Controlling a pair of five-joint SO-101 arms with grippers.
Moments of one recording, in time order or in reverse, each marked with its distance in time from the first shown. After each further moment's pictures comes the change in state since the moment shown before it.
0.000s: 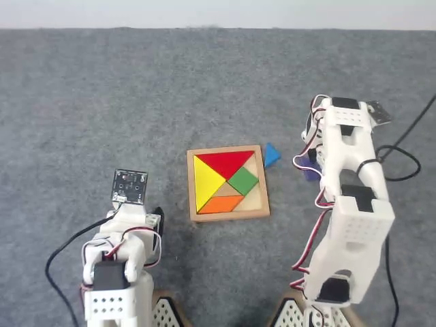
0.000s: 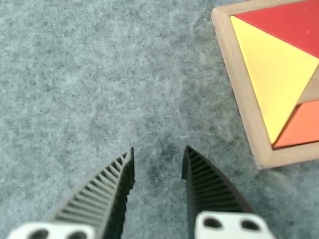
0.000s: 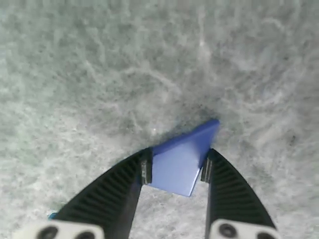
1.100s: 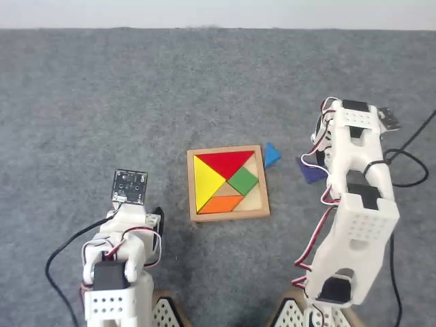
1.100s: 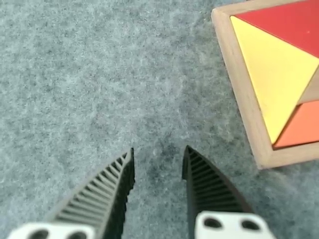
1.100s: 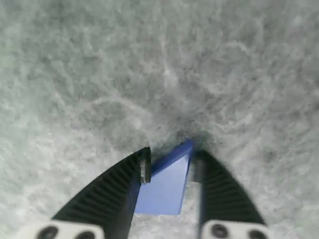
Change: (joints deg) left arm 0.0 0.0 0.0 0.0 0.0; right arm 3.1 0.9 -0.3 -0.4 0.8
